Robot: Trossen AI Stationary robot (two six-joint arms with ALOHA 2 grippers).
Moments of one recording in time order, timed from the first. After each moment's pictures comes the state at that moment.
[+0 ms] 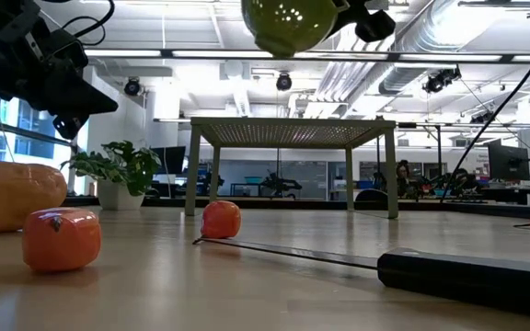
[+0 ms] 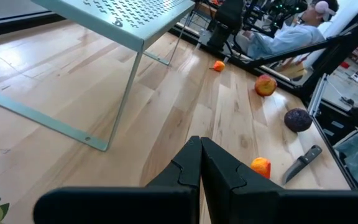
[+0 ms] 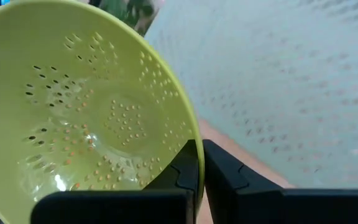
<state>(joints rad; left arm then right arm) 0.08 0.12 0.14 -0.22 -0.03 -0.41 -0.29 1.55 1.75 -1.09 -0.06 0.81</state>
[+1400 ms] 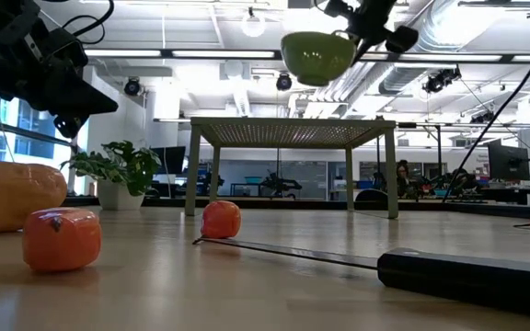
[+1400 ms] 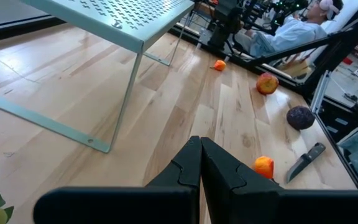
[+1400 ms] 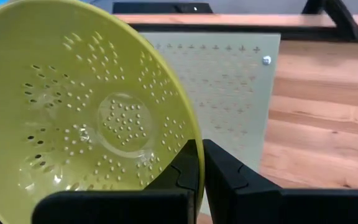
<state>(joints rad) 0.08 0.12 0.14 -0.22 -0.03 -0.39 -0.64 1.64 1.94 -1.36 -0.08 0.87</state>
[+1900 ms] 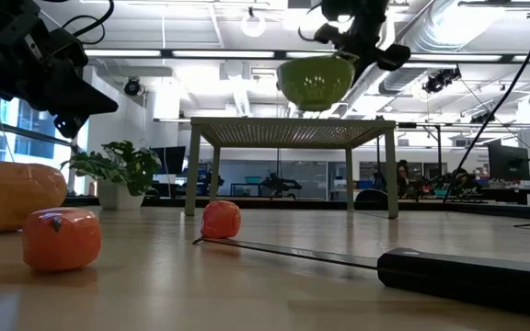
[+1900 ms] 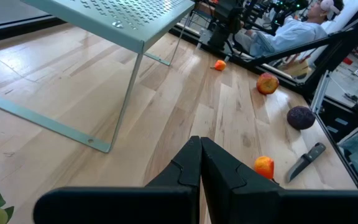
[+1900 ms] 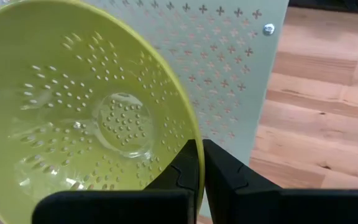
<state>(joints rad) 0.08 0.12 0.14 -0.22 -0.03 -0.39 -0.64 1.76 1.94 -1.43 -0.11 0.80</state>
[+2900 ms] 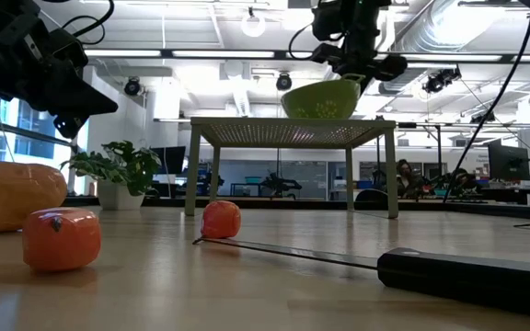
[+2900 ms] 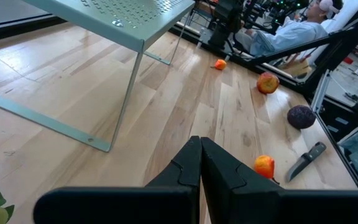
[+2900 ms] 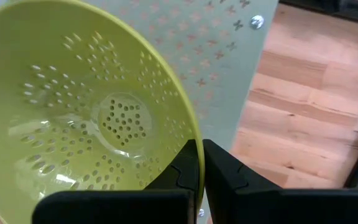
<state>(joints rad) 0.08 0.12 0.14 -0.22 -0.03 -0.39 -0.63 1.82 1.94 -1.49 -0.03 0.72</state>
